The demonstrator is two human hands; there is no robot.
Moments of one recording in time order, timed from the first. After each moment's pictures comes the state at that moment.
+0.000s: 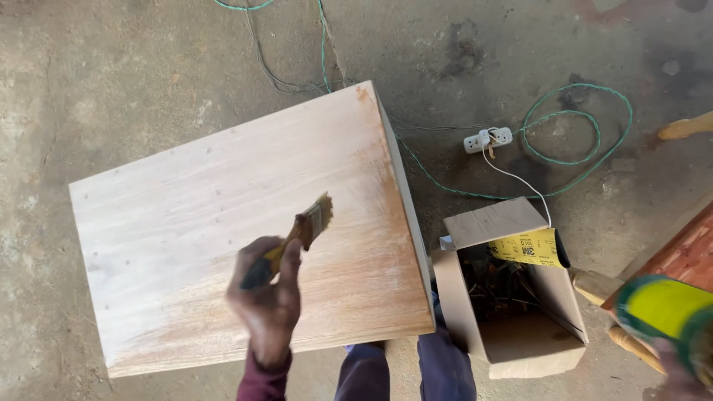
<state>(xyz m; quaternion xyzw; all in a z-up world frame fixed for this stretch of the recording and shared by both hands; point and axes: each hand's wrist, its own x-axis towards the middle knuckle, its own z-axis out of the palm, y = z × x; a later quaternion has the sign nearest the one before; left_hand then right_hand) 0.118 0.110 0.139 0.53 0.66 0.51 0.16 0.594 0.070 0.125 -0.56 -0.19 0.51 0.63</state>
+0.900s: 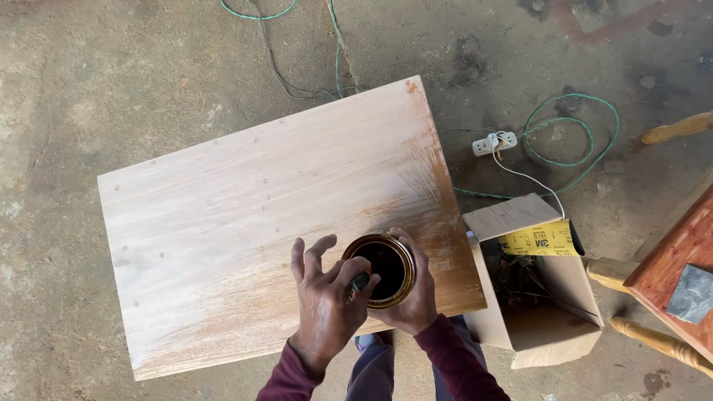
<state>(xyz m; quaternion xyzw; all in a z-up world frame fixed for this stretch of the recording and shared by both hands) 0.061 0.063 0.174 0.74 0.61 0.28 0.12 0.216 0.062 0.080 -0.41 -0.63 0.42 0.50</state>
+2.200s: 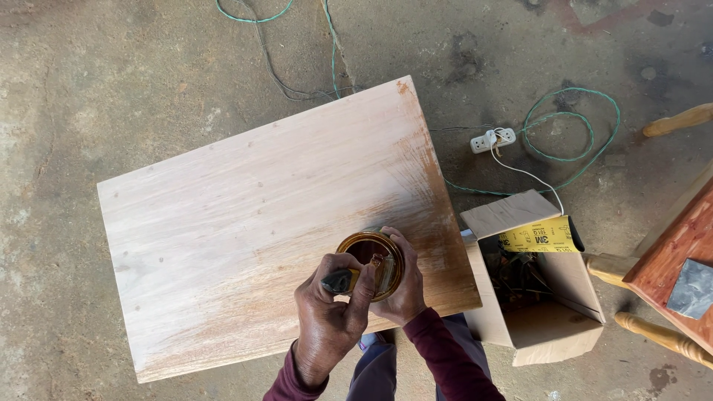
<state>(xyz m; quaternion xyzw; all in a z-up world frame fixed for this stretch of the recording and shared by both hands) 0.087 0.065 0.209 0.54 0.63 0.42 0.36 0.215 0.067 0.046 -0.43 -0.64 0.39 0.51</state>
